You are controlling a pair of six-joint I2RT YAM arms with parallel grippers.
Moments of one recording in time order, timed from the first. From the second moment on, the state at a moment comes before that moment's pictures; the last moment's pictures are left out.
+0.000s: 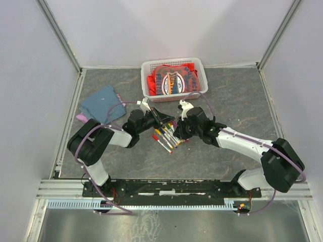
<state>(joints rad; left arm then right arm) -0.59 1.73 0.59 0.99 0.35 -1.17 0.74 1.38 0.78 -0.08 -0.11 0.42</state>
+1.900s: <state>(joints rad) -0.34 1.63 0.63 0.86 0.34 -1.13 0.74 1.25 0.70 -0.08 -0.13 0.38</state>
